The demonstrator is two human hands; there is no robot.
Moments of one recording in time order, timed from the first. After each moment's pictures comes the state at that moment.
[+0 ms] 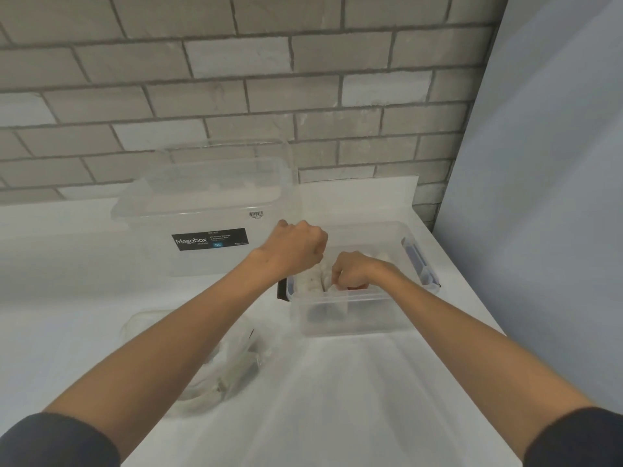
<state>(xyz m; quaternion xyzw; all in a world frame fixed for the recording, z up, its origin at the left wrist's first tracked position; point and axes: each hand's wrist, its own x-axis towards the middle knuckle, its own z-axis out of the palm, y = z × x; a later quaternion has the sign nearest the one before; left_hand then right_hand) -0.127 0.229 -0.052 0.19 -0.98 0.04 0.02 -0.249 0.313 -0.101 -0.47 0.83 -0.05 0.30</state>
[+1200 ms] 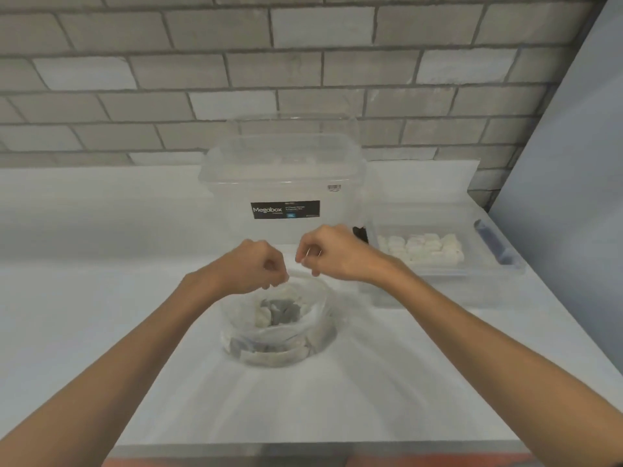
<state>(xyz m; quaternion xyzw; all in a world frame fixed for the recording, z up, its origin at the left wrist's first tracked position) 0.083 0.168 -0.061 0.30 -0.92 -0.26 -0.03 -0.071 0.274 -0.048 -0.61 0.72 -0.21 0.23</state>
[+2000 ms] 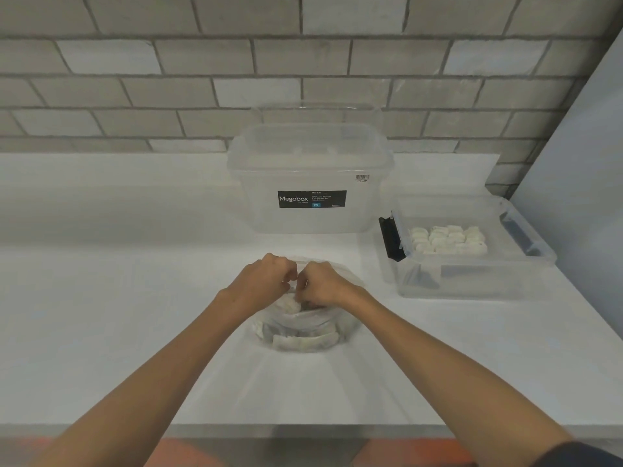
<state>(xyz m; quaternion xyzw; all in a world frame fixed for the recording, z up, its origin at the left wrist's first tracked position) 0.112 0.158 -0.119 0.30 -0.95 -0.12 -0.01 -0.012 0.231 -0.137 -0.54 0.76 -0.17 0.30</state>
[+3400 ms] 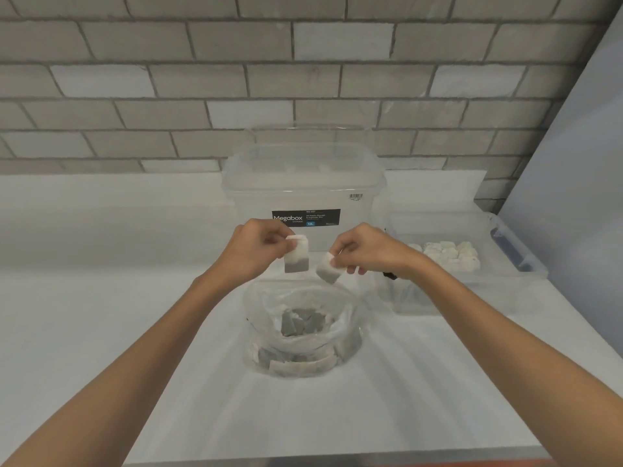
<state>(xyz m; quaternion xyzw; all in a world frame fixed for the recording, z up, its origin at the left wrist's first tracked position) 0.103 0.139 -0.051 0.32 -0.84 -0.38 0.22 -0.080 0.260 -0.046 -0.51 0.76 -0.27 0.30</state>
